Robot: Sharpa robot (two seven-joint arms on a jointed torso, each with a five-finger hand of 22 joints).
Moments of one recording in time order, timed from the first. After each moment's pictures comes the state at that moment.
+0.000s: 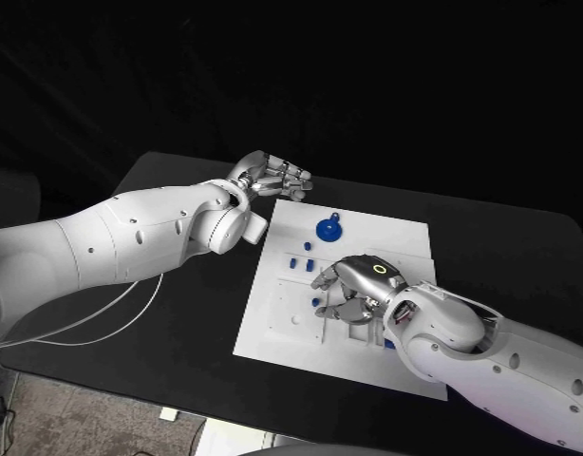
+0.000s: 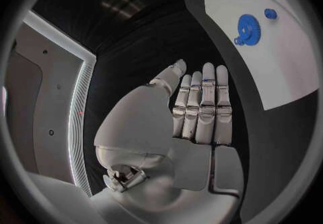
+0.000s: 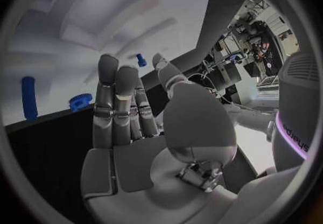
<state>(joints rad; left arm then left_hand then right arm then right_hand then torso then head) 1.33 -0.62 -0.14 1.18 -0.31 -0.34 0.27 1.38 -0.03 0.22 -0.13 0.20 1.10 0.12 0.07 0.06 1.17 0.11 0.07 0.06 1.29 0.07 0.07 0.09 0.07 1.03 0.04 0.07 0.90 0.90 -0.66 0.10 1.58 -1.80 -0.35 -0.15 1.26 -0.16 0.23 -0.14 0.12 1.06 0.08 0.06 0.06 1.15 0.08 0.06 0.06 1.44 -0.04 0.89 0.55 0.15 1.47 -0.05 0.30 1.13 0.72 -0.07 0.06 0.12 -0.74</state>
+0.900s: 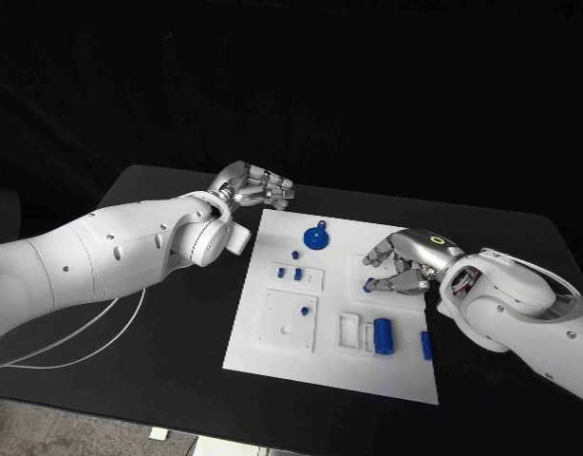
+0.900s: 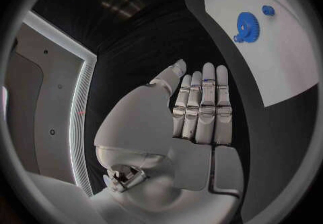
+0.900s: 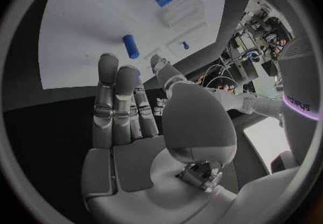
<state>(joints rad) 1.33 -0.64 -0.14 1.19 -0.30 -0.34 0.28 1.38 -0.03 0.22 -0.13 0.20 1.10 0.13 0.07 0.06 1.17 0.11 0.07 0.06 1.29 0.07 0.07 0.09 0.07 1.03 0.04 0.07 0.89 0.91 -0.86 0.26 1.59 -1.73 -0.21 -0.13 1.27 -0.16 0.26 -0.14 0.15 1.07 0.09 0.06 0.06 1.14 0.08 0.06 0.06 1.43 -0.03 0.89 0.56 0.15 1.47 -0.05 0.33 1.09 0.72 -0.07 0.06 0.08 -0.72</state>
